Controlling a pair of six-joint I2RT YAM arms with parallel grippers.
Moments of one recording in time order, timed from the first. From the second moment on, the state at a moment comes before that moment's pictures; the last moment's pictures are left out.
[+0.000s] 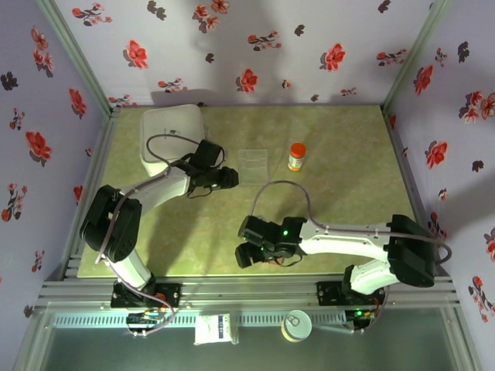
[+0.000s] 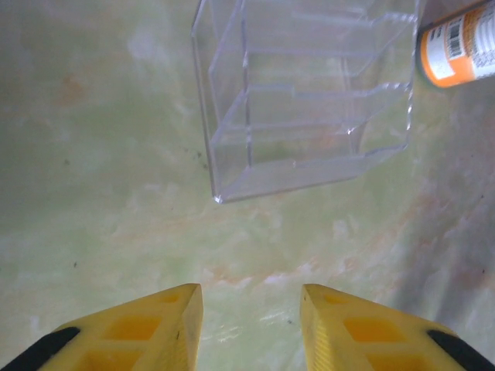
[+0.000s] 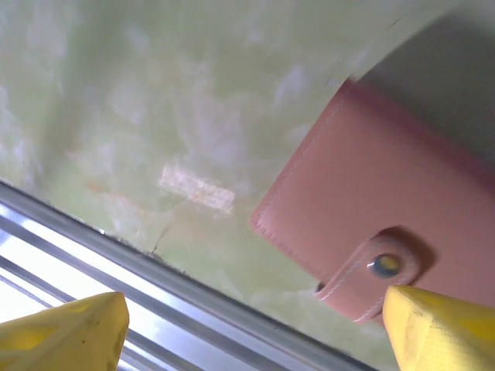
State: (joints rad) left arm -0.59 1.67 1.08 -0.34 0.20 -0.58; right arm 1.27 1.42 0.86 -0.65 -0.02 0.91
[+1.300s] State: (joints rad) left arm -0.60 1.61 0.99 -0.28 0.26 -0.61; right arm 1.13 1.34 0.67 -0.51 0.00 1.13
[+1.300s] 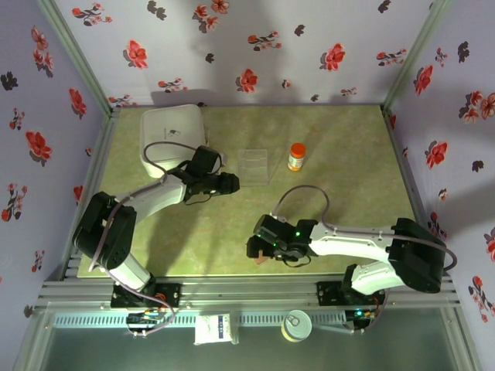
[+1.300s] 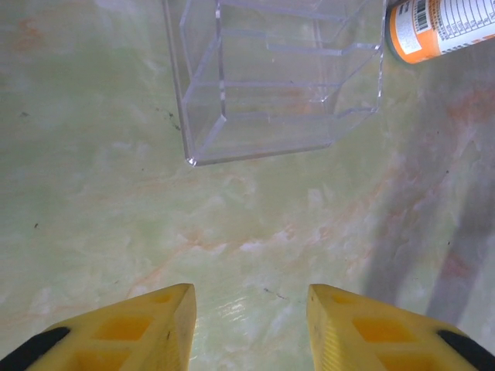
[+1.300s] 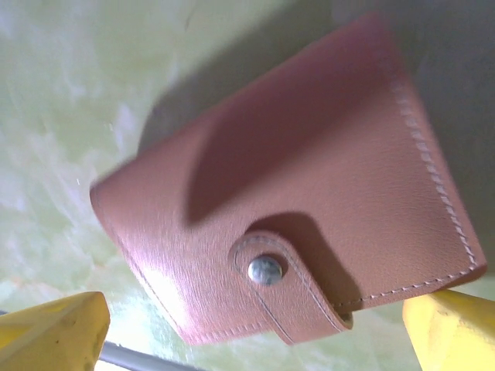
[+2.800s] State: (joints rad) left arm -0.60 1.53 0.94 -0.33 0.26 -0.61; right arm 1.10 1.57 0.94 -0.70 0.08 1.08
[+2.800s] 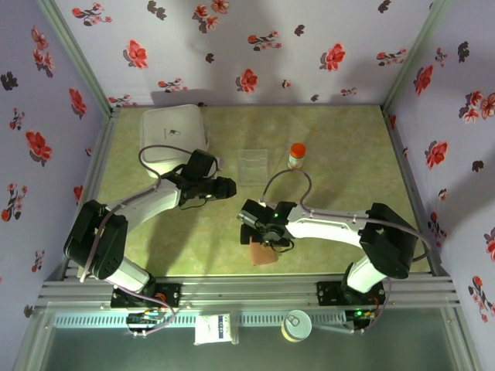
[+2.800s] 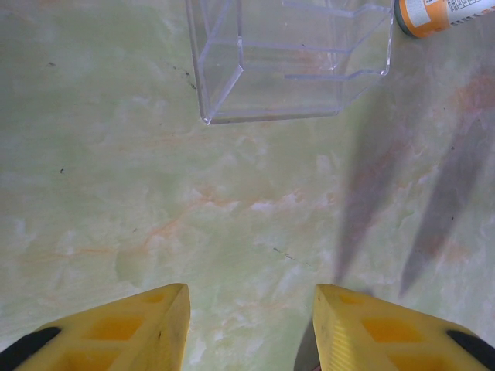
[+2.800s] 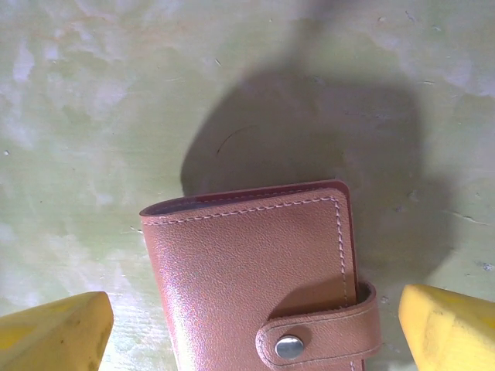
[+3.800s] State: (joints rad) left arm -0.60 1.53 0.94 -0.33 0.26 -0.61; right arm 1.11 1.70 0.99 -0.76 0.03 0.90
